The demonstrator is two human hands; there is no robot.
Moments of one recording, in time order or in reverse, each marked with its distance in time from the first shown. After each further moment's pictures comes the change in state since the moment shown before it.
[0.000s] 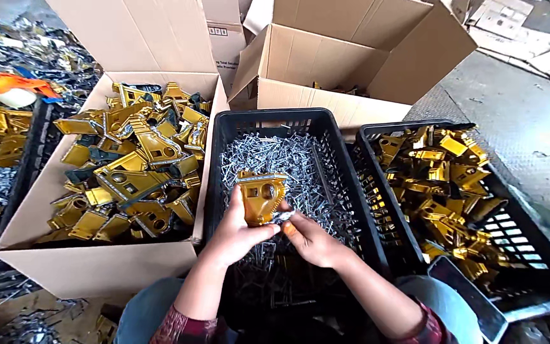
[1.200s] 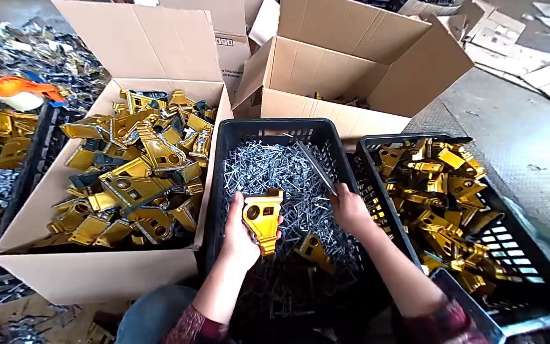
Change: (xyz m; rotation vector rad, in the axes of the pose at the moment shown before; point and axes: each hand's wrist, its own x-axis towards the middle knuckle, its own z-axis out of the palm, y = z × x) left_hand 0.013 0.004 0.022 -0.752 0.257 -0.274; right_hand 0.023 0.043 -0.082 -0.538 0.227 0.576
